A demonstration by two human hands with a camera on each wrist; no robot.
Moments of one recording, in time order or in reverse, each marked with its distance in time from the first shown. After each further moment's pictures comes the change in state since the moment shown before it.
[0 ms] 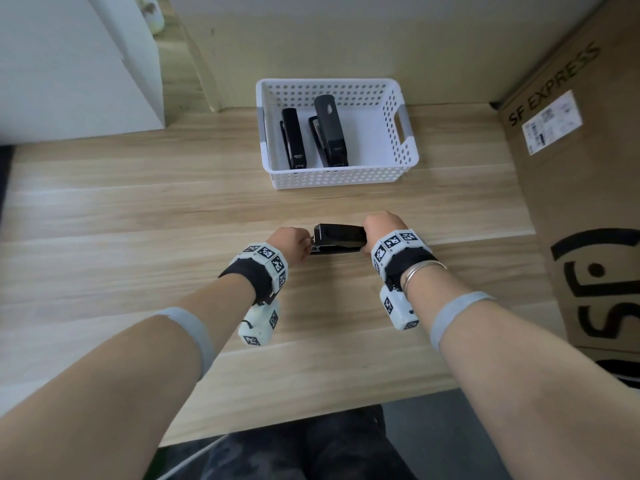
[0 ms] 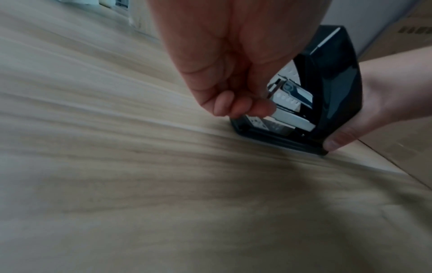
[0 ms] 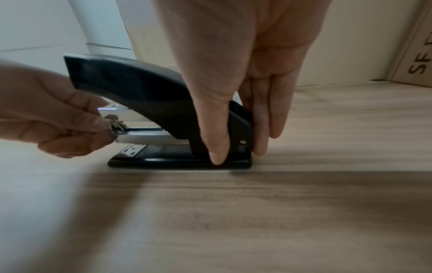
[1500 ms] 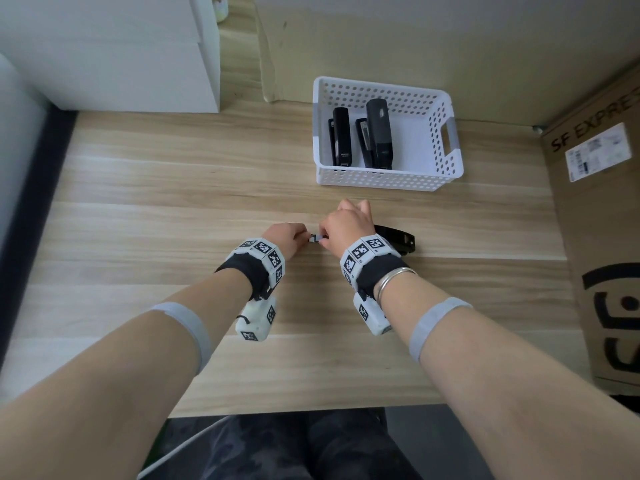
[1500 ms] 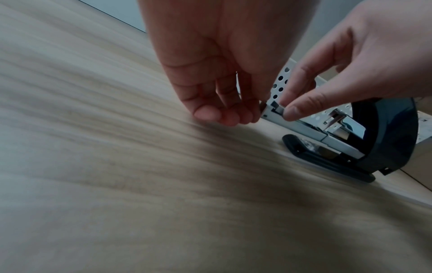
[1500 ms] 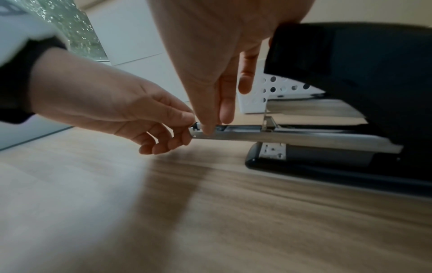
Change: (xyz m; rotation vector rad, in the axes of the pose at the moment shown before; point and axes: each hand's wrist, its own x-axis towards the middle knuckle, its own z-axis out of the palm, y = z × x) left_hand -0.029 -0.064 -0.022 -0.091 0.096 -0.076; right_hand -0.036 -0.112 -0.003 -0.051 0.347 -0.392
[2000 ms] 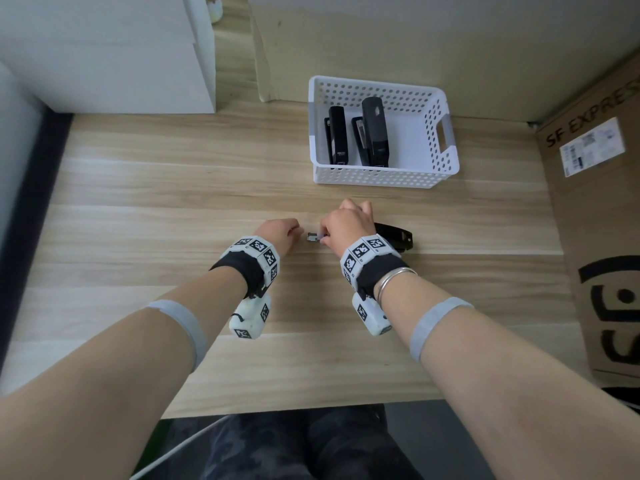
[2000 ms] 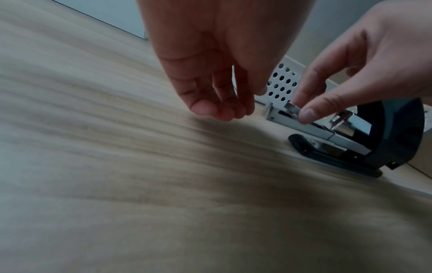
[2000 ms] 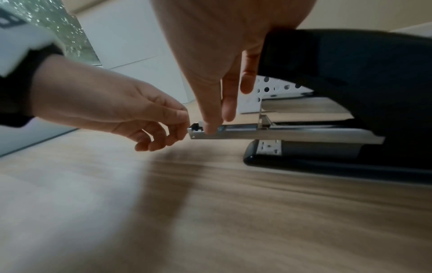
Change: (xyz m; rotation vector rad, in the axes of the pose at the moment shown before) left_hand 0.001 -0.004 -0.004 0.030 0.049 -0.003; right_hand -0.006 0.003 -0.002 0.051 -0.011 0.042
